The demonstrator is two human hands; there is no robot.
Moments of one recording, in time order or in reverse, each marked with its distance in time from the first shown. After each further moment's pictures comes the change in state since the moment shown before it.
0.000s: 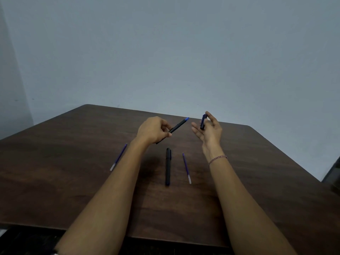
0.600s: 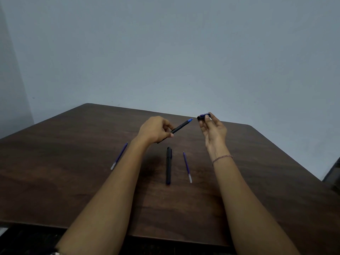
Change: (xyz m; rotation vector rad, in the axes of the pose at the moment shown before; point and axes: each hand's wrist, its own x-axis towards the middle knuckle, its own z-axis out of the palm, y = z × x) left_hand 0.002 -0.001 0.002 -0.006 -0.033 0.018; right_hand 0.006 -0.003 -0.006 0.204 -0.034 -0.005
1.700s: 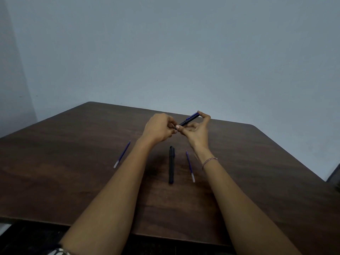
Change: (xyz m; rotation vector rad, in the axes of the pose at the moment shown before) left_hand -0.001 0.002 0.005 -0.029 0.124 0.042; right_hand -0.017 0.038 0.018 -0.723 -0.239 -0.211
